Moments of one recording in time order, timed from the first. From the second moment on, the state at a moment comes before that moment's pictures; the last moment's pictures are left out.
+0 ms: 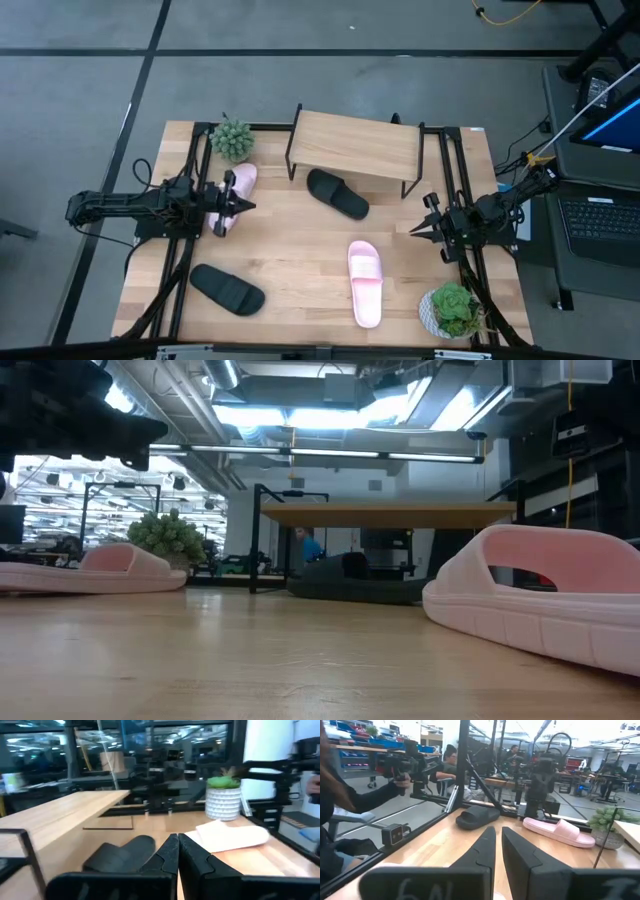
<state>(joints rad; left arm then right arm) 0.10 0.15 0.01 0.19 0.14 0.03 0.51 0.03 0.01 0.12 0.25 -0.14</state>
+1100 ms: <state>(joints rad) 0.09 0.67 0.27 0.26 -0.03 -0.06 0.47 0.23 0.13 0.07 0.49 -0.03</state>
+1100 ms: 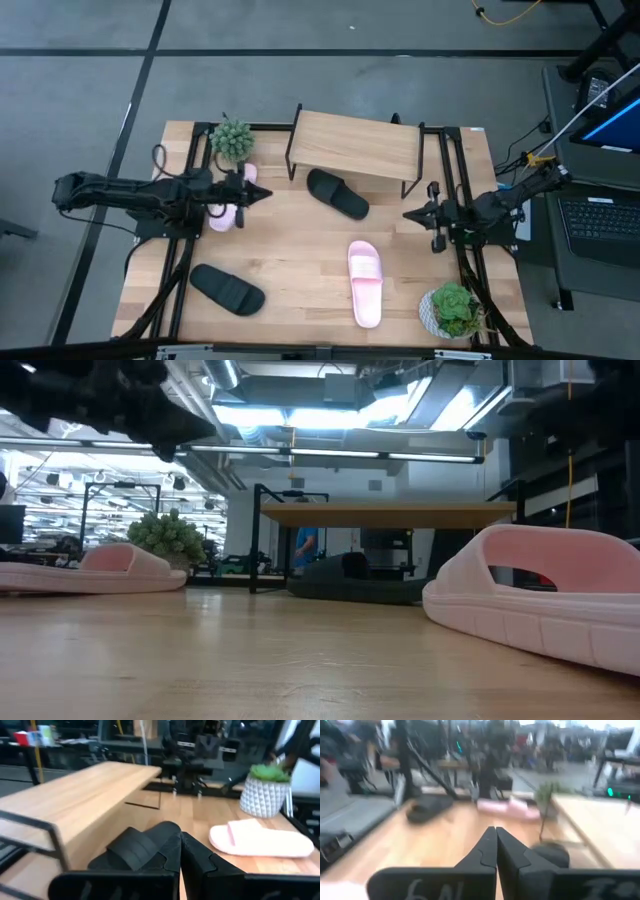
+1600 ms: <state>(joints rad) 0.10 0.85 0.59 -0.11 -0.04 -0.02 0.37 0.49 0.40 -0.04 0.45 -0.06</state>
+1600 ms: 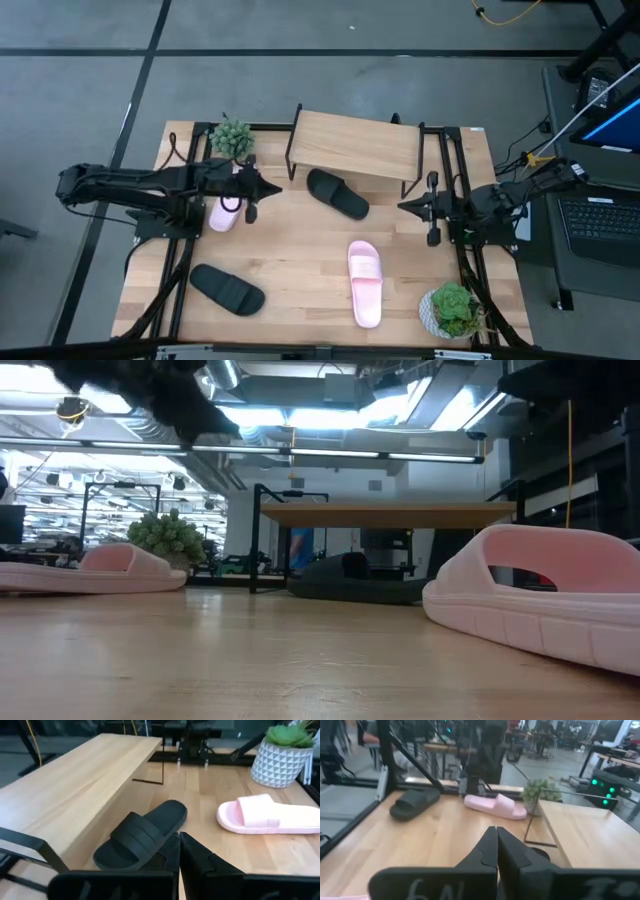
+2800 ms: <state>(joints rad) 0.10 0.90 0.75 -0.73 -0.21 -0.28 0.34 0.59 0.39 -0.05 0.45 0.05</state>
